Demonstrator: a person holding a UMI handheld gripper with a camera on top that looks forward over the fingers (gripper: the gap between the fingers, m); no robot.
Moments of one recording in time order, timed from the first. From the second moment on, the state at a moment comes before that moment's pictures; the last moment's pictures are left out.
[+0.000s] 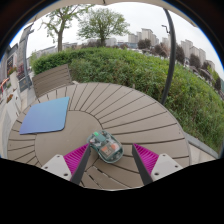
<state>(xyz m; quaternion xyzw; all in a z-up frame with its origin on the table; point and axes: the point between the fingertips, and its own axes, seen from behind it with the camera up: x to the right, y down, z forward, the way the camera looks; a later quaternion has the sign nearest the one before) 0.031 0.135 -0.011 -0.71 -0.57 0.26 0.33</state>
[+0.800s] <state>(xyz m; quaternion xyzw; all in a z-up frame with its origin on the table) -0.050 0.061 0.067 -0.72 -0.55 0.30 0.28</state>
